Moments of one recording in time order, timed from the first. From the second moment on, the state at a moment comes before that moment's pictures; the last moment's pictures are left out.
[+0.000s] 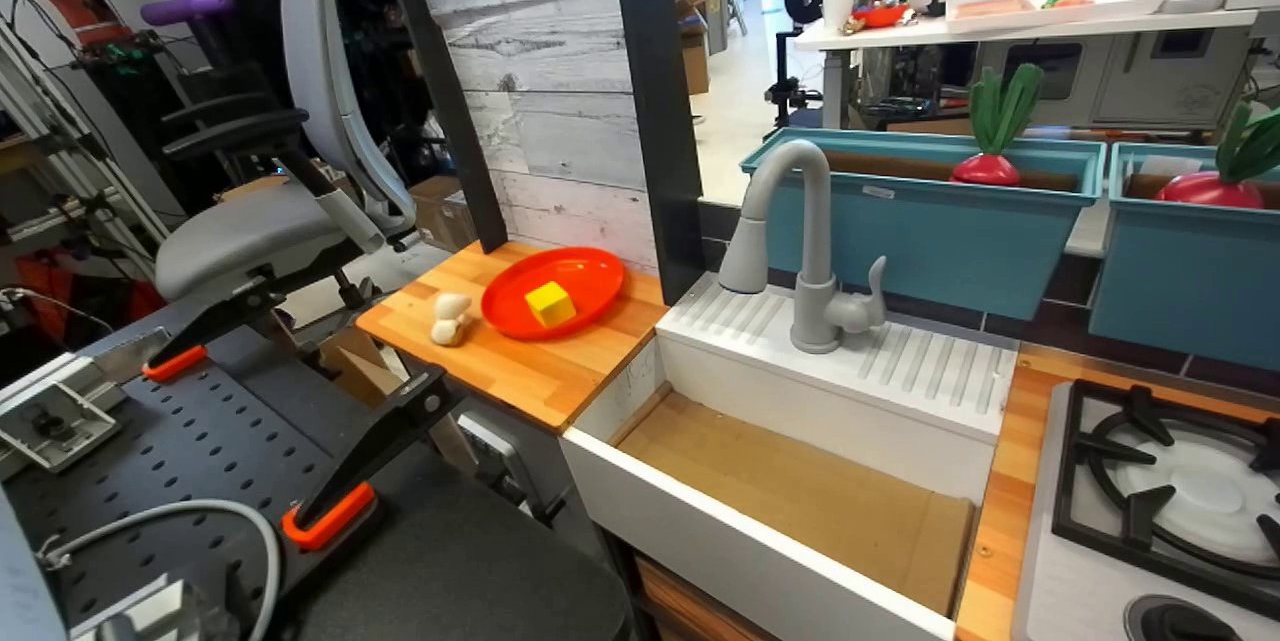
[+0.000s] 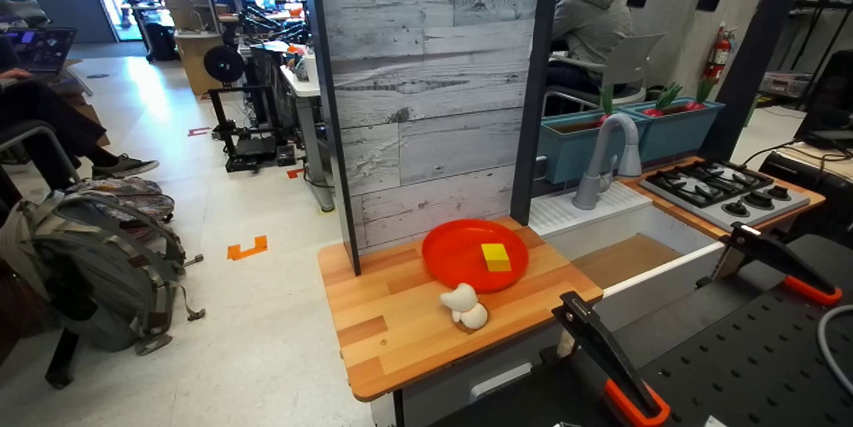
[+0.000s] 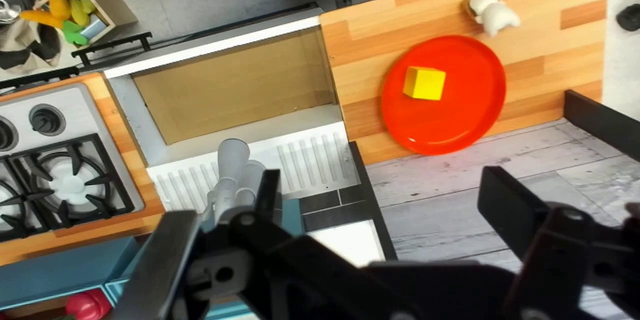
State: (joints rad) arm -0.09 -0.10 -0.06 -2.37 0.01 2.35 0.04
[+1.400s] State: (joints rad) arm -0.23 0.68 -0.14 -1.77 0.01 2.38 -0.02
